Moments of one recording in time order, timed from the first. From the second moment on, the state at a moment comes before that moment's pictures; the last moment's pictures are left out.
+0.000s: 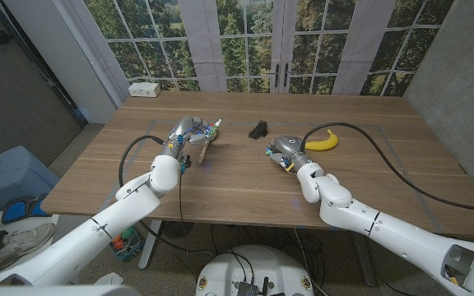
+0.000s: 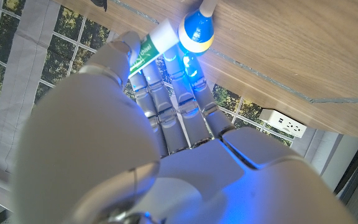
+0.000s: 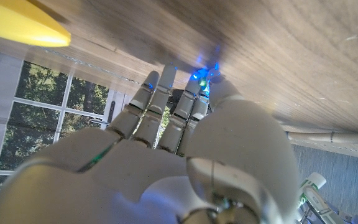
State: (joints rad) left arm 1.02 0.72 0.46 -1.88 0.08 0.22 0.46; left_hand 1.18 -0.05 0.42 -0.22 0.54 0.99 0.01 0.45 0.32 1.07 -0.05 0.35 0.63 1.01 -0.03 0.47 0.71 0.50 -0.05 1.22 0.19; right arm -0.78 -0.65 -0.90 -1.72 -0.76 -0.49 -0.17; right_hand 1.14 0.13 0.39 -0.18 0.19 0.90 -0.11 0.39 0.21 0.85 -0.17 0.51 0.49 0.56 -0.05 0.69 0.65 0.49 -0.04 0.43 0.21
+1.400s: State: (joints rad) left arm 0.96 0.73 0.49 -1.84 0.09 0.20 0.40; left_hand 1.18 -0.06 0.43 -0.23 0.55 0.99 0.01 0.44 0.39 1.08 -0.05 0.33 0.67 1.02 -0.04 0.45 0.74 0.49 -0.05 1.24 0.18; right arm -0.86 -0.63 -0.80 -1.69 -0.77 -0.32 -0.61; right_hand 1.17 0.13 0.37 -0.17 0.19 0.94 -0.11 0.41 0.22 0.85 -0.17 0.54 0.56 0.58 -0.06 0.66 0.66 0.50 -0.05 0.46 0.21
